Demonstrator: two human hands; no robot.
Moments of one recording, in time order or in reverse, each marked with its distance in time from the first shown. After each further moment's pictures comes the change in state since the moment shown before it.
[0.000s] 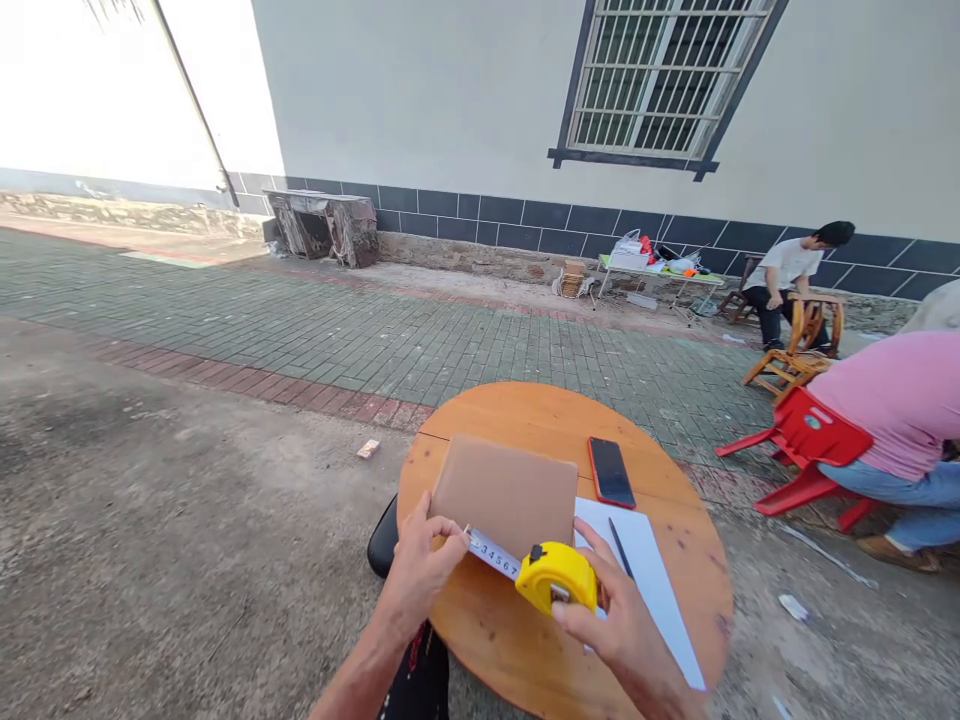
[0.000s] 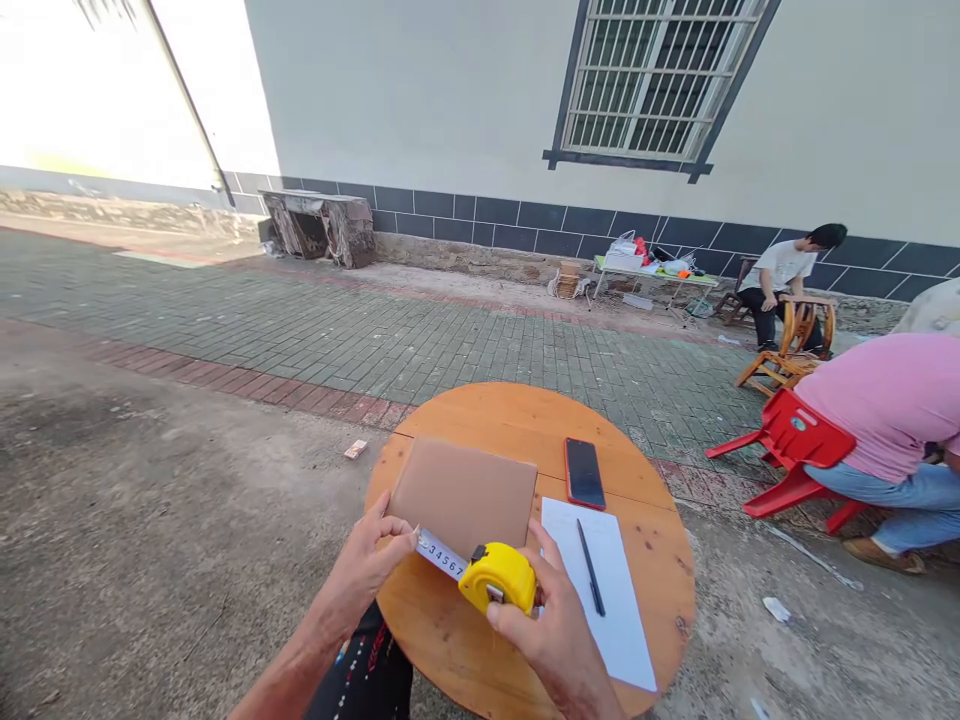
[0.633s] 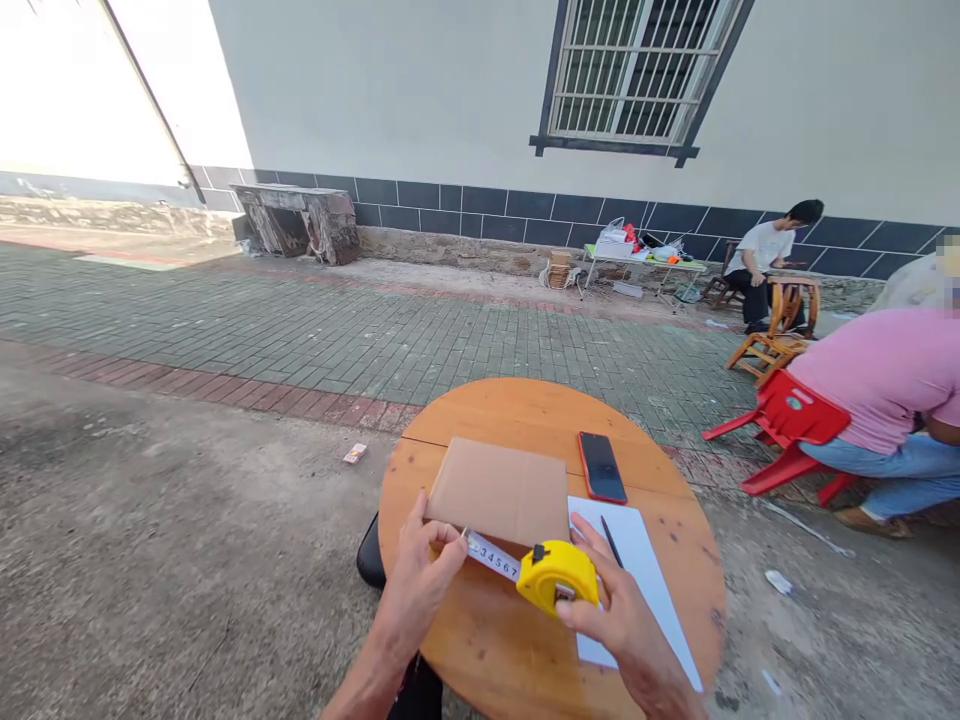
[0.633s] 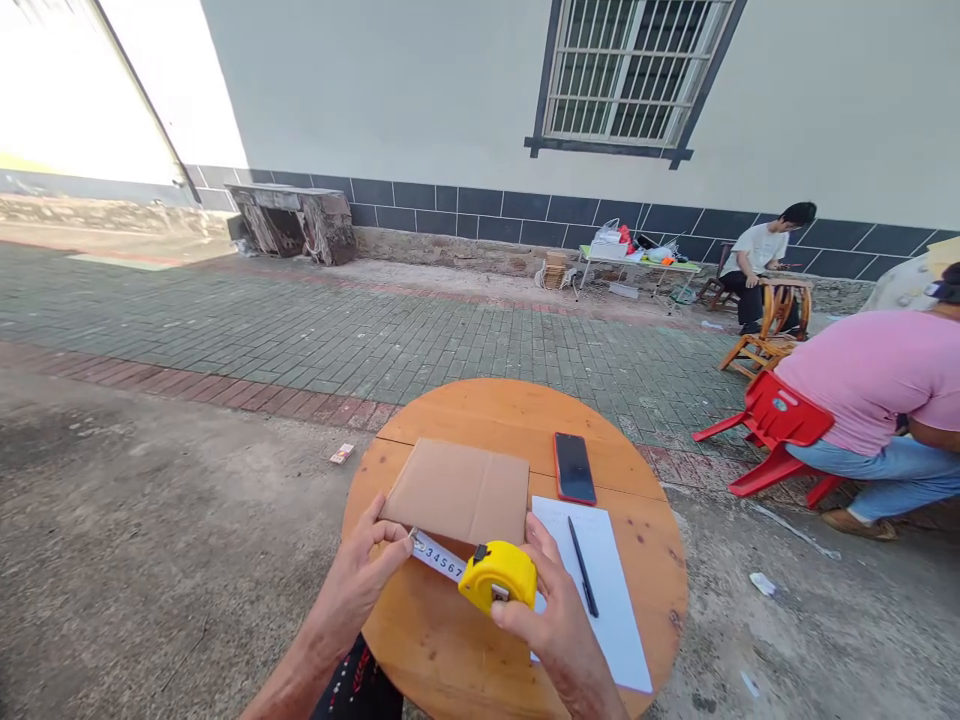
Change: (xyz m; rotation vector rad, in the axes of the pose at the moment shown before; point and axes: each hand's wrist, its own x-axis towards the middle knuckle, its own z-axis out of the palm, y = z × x) left_hand 0.010 0.006 0.023 -0.114 -0.061 0.050; right_hand 0.016 0.020 -0.010 0.106 -0.010 0.070
